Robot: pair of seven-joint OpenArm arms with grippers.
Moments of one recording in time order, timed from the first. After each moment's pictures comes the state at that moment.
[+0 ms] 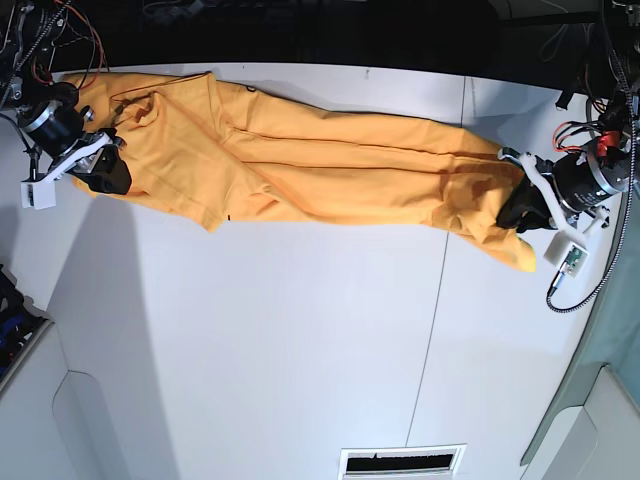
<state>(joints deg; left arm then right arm) 15.8 -30.8 -10.0 105.7 -37.0 -22.8 46.7 -14.9 13.4 23.6 88.1 40.5 33.3 -44.9</state>
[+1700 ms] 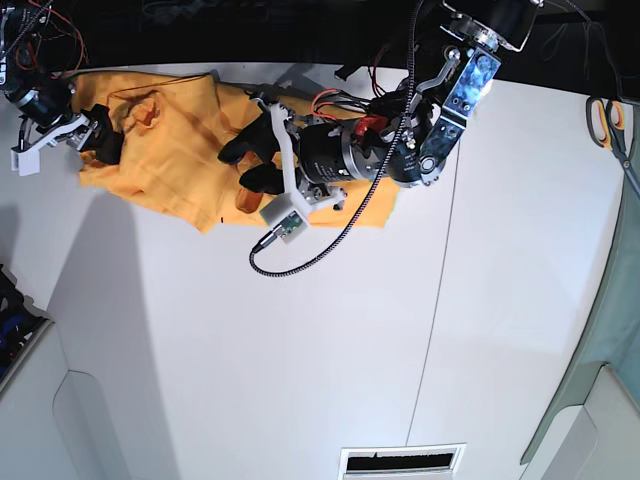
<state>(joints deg) 1.4 -6.6 26.0 90.8 -30.0 -27.7 42.4 -14.5 17.1 26.1 71.4 49.2 34.8 -48.7</state>
